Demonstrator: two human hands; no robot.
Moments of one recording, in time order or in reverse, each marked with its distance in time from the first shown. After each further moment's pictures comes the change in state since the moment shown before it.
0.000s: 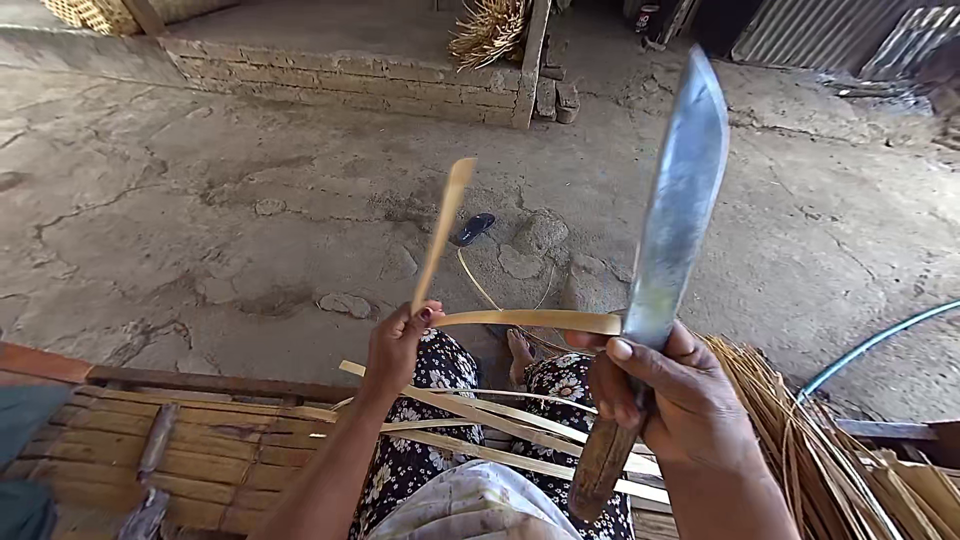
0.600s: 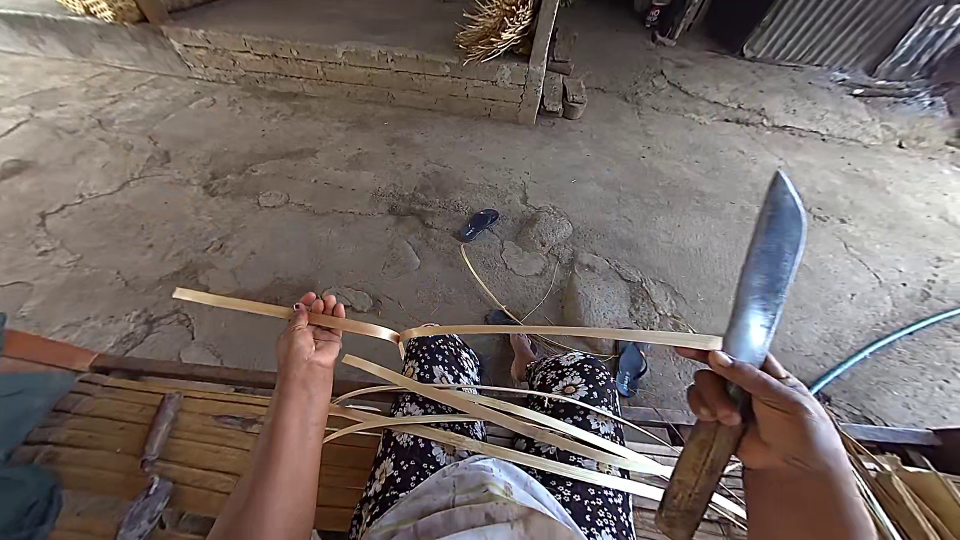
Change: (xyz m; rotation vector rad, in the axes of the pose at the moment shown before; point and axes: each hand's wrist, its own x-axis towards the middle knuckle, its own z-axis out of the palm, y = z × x) left_hand 0.024 -0.046 -0.091 -0.935 0.923 -0.537; right_hand -0.032 -0.011 -0.103 -0.184 0.526 0.117
